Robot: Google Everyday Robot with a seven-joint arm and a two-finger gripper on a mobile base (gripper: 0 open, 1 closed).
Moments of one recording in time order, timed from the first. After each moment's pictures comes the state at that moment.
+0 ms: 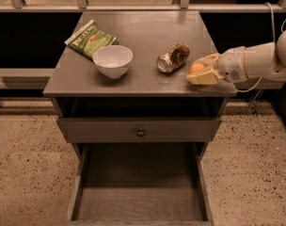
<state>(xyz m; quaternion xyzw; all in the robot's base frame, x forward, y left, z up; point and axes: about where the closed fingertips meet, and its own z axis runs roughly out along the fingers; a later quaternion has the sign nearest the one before) 0.654 -0.173 0.850 -0.49 0.71 0.19 0.46</state>
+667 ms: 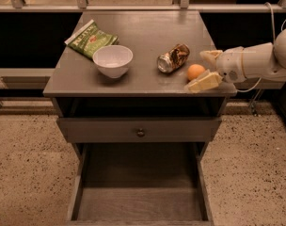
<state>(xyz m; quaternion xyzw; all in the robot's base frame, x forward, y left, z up) 0.654 -0.169 0.848 -0.50 0.71 0.20 0.46</state>
